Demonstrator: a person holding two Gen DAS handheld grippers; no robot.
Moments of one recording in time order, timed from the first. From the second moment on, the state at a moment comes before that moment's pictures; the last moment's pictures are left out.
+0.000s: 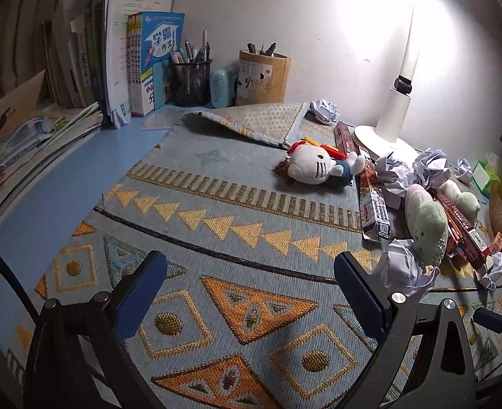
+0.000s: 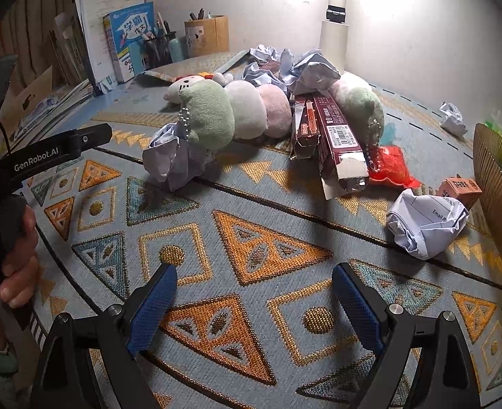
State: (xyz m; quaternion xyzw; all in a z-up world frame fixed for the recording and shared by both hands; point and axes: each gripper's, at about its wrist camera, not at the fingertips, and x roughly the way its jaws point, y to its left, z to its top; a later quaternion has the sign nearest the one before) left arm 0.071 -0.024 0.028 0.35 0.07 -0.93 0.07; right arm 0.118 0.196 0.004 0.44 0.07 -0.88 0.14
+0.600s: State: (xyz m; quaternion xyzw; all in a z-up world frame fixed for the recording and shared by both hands) left arm 0.074 -0.024 0.029 0.35 0.08 -0.93 0.06; right arm 0.118 0.200 0.006 0.44 0.07 -0.89 0.13
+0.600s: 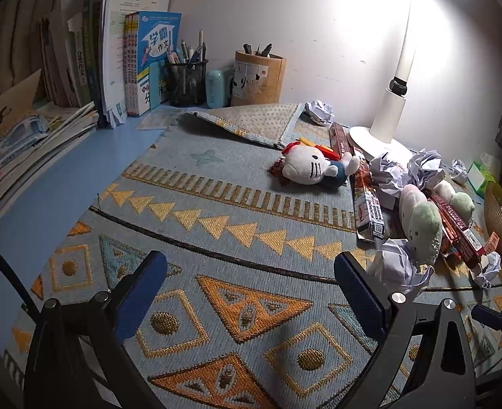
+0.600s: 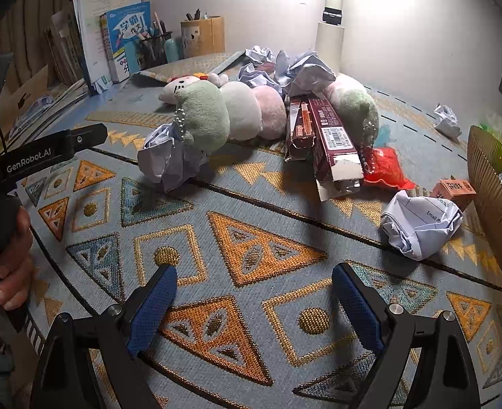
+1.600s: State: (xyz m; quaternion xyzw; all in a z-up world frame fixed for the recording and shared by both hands) left arm 0.033 0.076 0.019 0.40 -0.02 -0.88 -0.23; right arm 0.091 0.310 0.026 0.42 -0.06 -0.91 -0.02
